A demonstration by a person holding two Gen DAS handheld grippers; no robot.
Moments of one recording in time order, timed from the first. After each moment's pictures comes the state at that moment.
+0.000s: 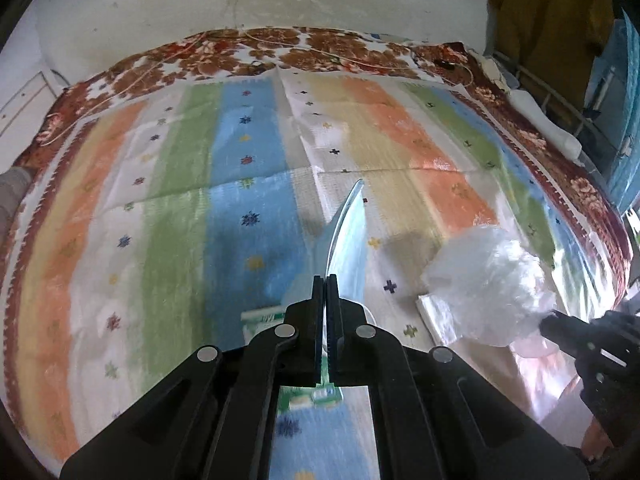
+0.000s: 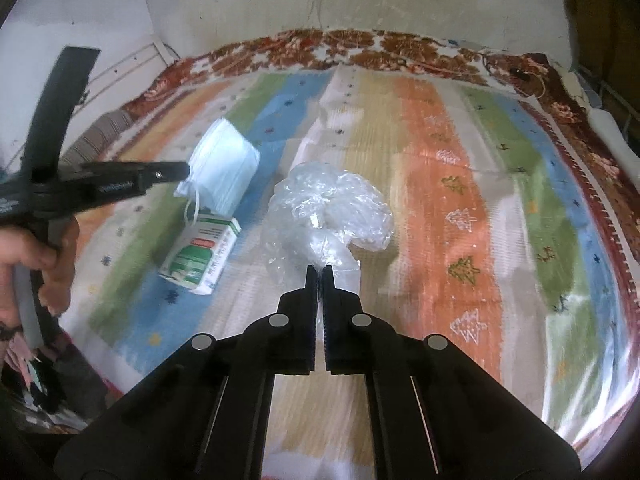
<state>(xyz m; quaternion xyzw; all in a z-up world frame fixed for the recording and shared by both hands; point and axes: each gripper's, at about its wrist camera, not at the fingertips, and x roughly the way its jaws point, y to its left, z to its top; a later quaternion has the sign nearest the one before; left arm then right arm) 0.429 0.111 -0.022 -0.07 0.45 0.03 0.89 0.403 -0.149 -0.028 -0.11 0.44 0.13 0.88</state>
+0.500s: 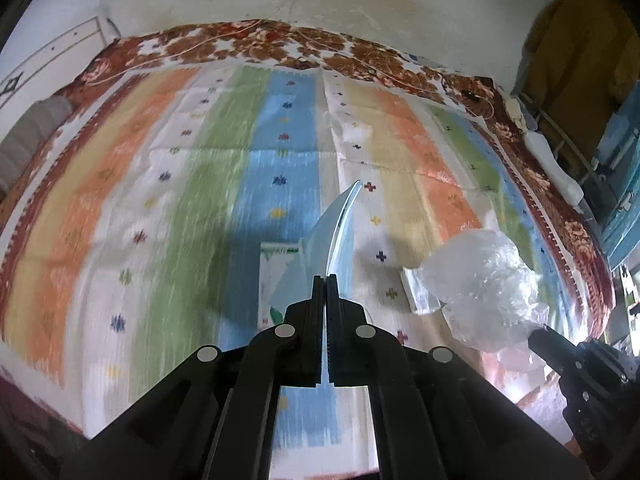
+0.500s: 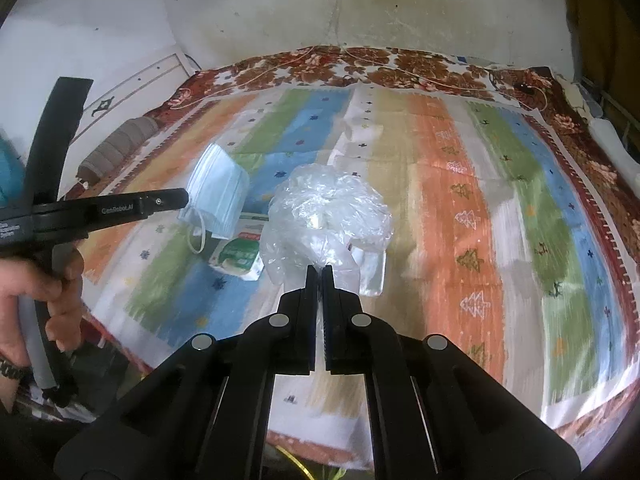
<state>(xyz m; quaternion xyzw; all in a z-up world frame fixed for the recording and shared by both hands) 0.352 0.112 -0.003 -0.16 0.44 0.08 0.88 0.348 -0.135 0.001 -0.11 0.42 0.15 0.89</state>
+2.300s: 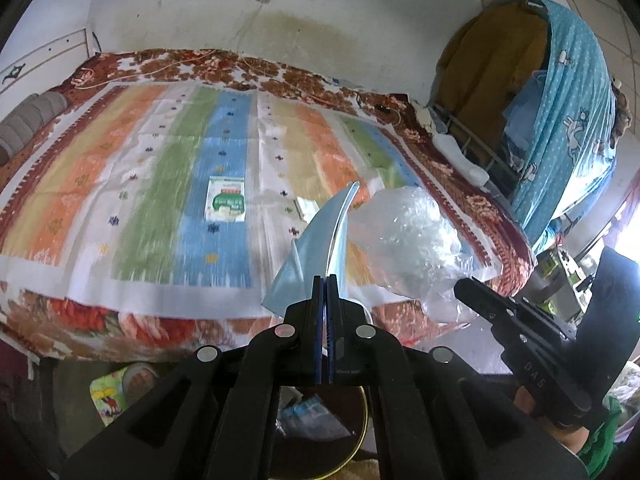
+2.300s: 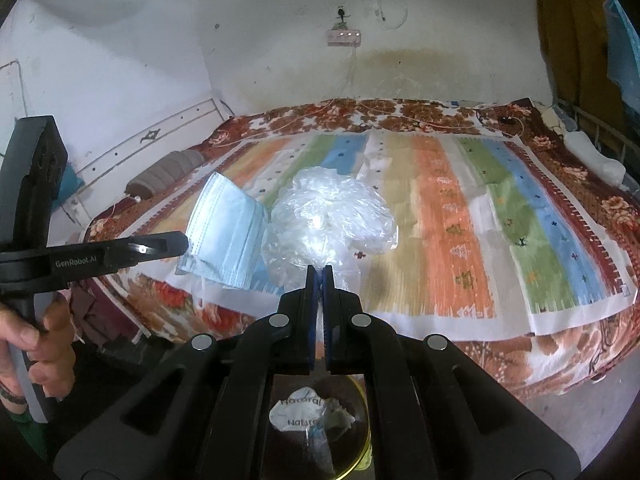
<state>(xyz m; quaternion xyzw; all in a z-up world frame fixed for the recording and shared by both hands) 0.125 0.018 0.047 -0.18 0.37 -0.03 0.91 0.133 -0.162 0.050 -0.08 0.33 0.18 0.92</state>
